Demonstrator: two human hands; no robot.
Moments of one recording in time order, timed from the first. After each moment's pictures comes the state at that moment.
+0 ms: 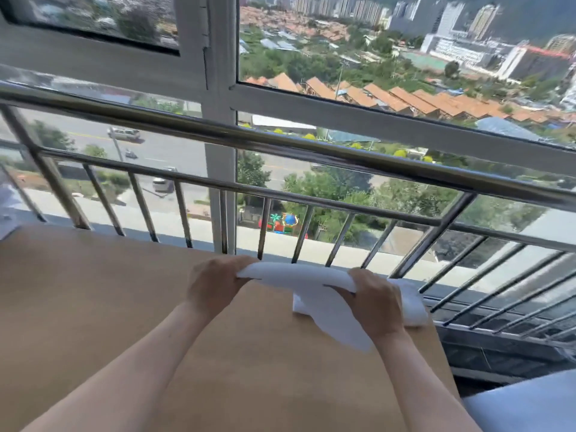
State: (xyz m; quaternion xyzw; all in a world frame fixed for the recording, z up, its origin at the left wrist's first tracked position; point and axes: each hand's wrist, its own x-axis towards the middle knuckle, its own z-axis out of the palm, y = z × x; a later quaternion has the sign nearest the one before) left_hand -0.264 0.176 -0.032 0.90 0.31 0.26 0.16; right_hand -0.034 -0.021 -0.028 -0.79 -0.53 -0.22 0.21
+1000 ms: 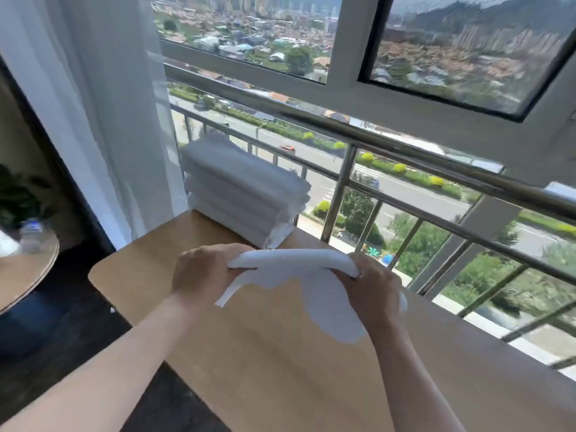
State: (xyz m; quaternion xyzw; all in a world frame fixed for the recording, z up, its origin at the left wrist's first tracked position) left_hand -0.812 0.402 0.002 0.78 0.54 0.31 0.07; right_hand -0.524 0.353 -0.016 -0.69 -0.62 -0.10 0.36
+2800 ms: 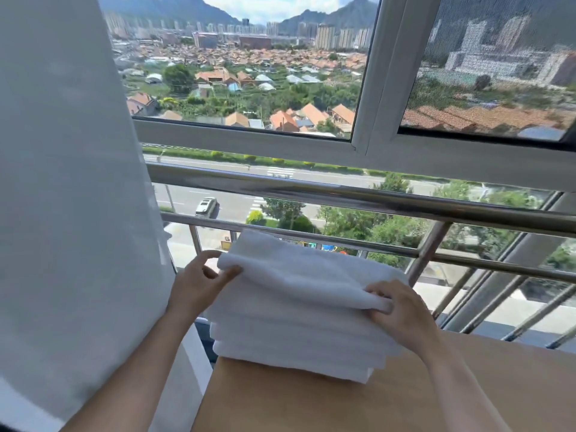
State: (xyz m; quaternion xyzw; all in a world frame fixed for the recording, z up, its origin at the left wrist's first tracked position) left_hand -0.959 0.914 0.004 0.73 0.48 0.31 0.37; right_hand -0.656 0.663 0.005 -0.82 -0.50 0.05 0.27
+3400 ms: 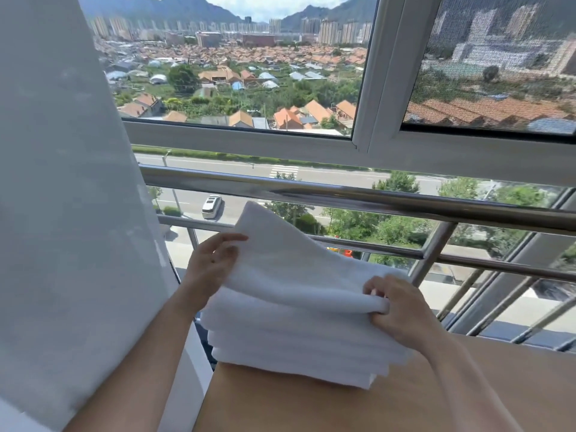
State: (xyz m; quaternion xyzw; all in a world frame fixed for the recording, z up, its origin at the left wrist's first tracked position) left_hand -0.925 0.922 0.025 0.68 0.35 0.38 0.52; right_hand -0.650 0.677 0.016 -0.81 -0.53 0.09 0.22
